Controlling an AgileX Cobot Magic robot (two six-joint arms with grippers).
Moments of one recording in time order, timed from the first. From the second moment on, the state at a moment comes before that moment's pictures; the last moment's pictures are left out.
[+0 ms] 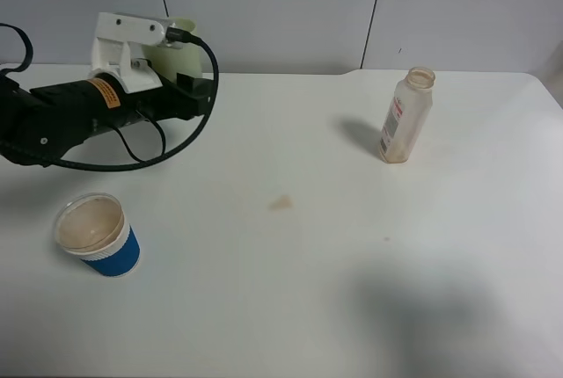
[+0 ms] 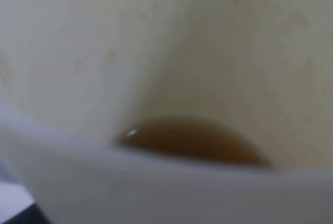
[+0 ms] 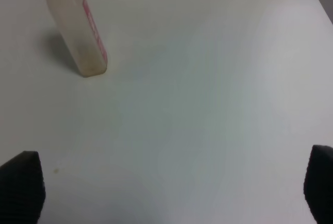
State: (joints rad) left arm -0.40 1.76 -0.63 0.17 -0.74 -0.21; right arm 0.01 0.00 -0.50 -0.06 1.06 0.10
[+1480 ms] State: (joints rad) left arm -0.09 1.82 -0.87 0.02 -0.42 0.13; right arm 0.01 0.00 -0.50 -0.06 1.06 0.10
